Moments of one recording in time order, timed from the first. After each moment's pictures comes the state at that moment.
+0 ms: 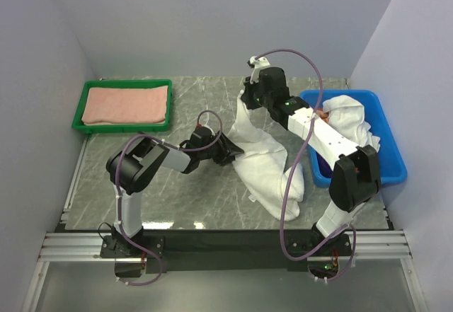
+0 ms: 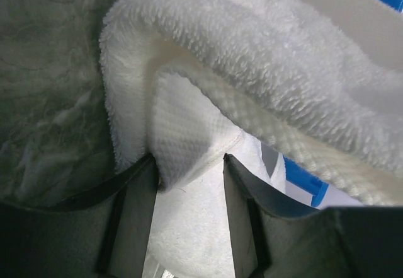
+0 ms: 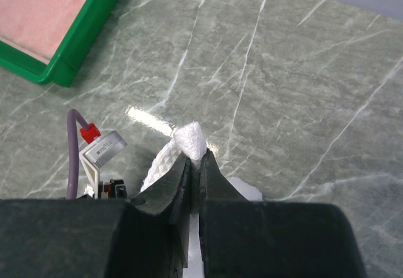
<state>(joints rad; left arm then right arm) -0.62 1.97 0.86 0.61 0.34 -1.26 0.47 1.68 1.43 -0.19 -0.05 0.13</state>
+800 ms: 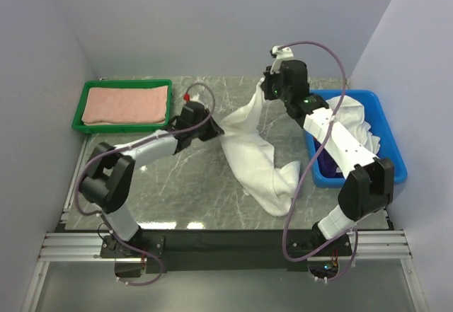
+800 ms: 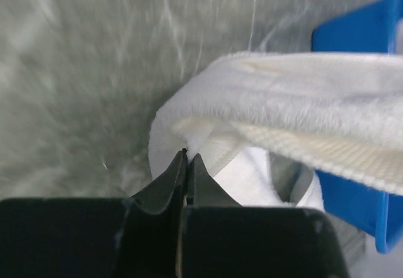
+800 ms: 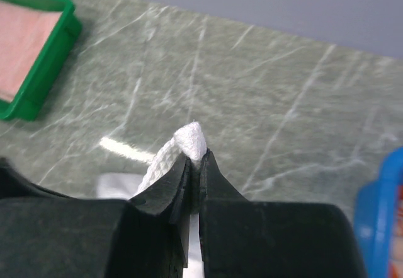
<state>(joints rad) -0.56 1.71 1.05 0.08 0.09 -0.87 0.38 1.58 1.42 -0.21 0.01 0.09</state>
